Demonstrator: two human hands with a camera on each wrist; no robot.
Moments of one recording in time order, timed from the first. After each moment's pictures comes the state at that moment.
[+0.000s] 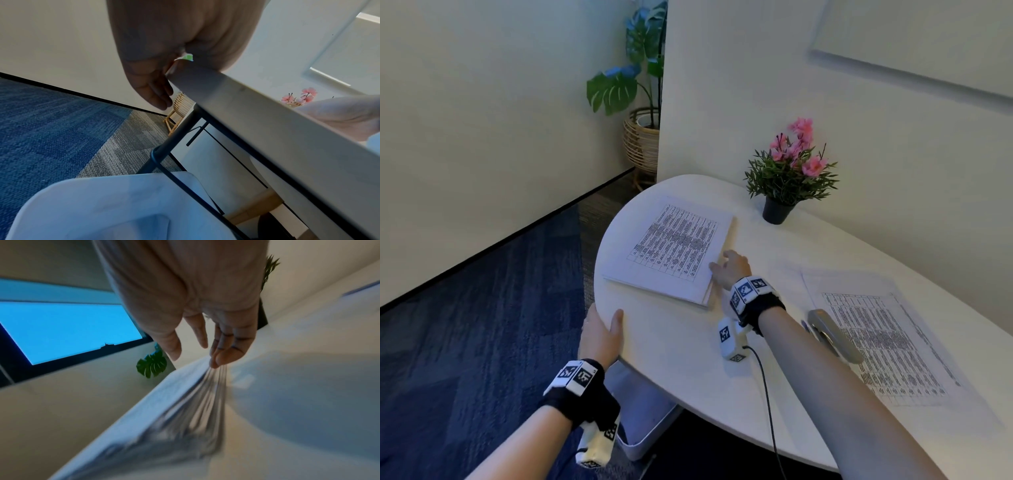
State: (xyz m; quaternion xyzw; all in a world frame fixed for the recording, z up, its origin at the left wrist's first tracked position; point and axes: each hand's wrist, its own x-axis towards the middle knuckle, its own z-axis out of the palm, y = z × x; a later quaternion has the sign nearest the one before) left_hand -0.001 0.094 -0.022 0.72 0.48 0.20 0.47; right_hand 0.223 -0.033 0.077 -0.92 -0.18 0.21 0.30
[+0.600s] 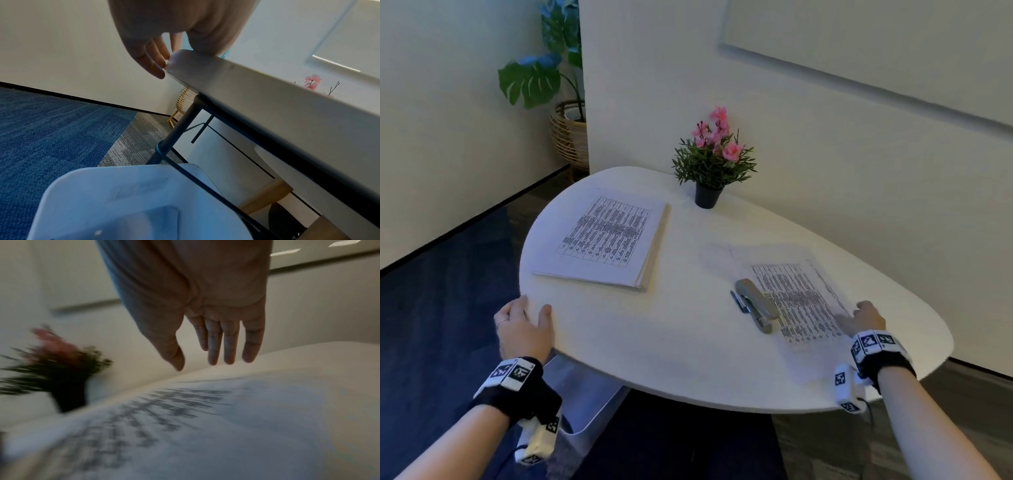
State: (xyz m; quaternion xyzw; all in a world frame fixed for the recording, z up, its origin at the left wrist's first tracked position) left_hand -0.008 0.076 -0.017 0.73 0.49 0.28 0.39; right_hand 0.261 -0.401 0.086 -0.96 0.14 0.05 0.22
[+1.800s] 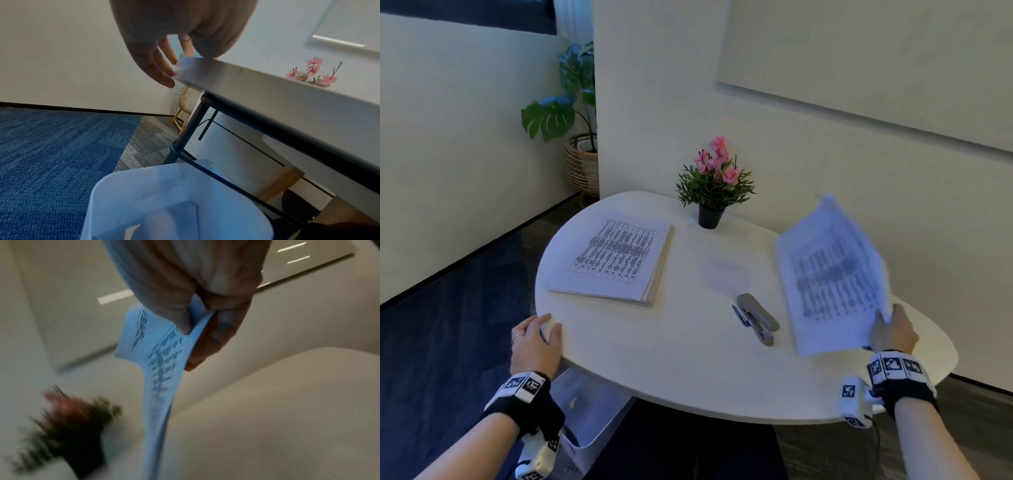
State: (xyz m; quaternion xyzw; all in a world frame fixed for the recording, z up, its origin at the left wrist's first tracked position) left_hand -0.025 0.069 -0.004 0.75 0.47 0.25 0.39; right_hand 0.220 -0.411 0.129 -0.92 0.12 -0.15 0.33
